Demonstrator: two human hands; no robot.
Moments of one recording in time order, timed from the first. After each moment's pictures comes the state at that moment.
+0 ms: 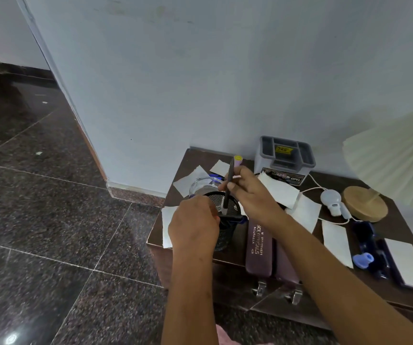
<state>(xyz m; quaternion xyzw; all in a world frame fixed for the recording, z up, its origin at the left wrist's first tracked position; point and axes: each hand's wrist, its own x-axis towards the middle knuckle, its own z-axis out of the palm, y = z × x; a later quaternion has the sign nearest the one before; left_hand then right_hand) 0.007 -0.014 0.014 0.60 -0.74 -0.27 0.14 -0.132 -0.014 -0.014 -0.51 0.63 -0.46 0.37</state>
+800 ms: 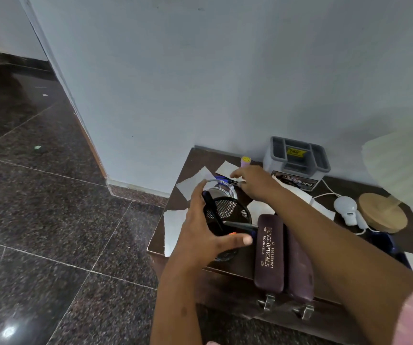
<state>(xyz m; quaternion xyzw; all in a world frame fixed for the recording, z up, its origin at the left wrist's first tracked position) 0.017 -0.038 -0.044 0.42 -0.66 -0.56 0.28 -0.192 -0.103 -0.057 -0.63 0.77 -0.05 0.13</state>
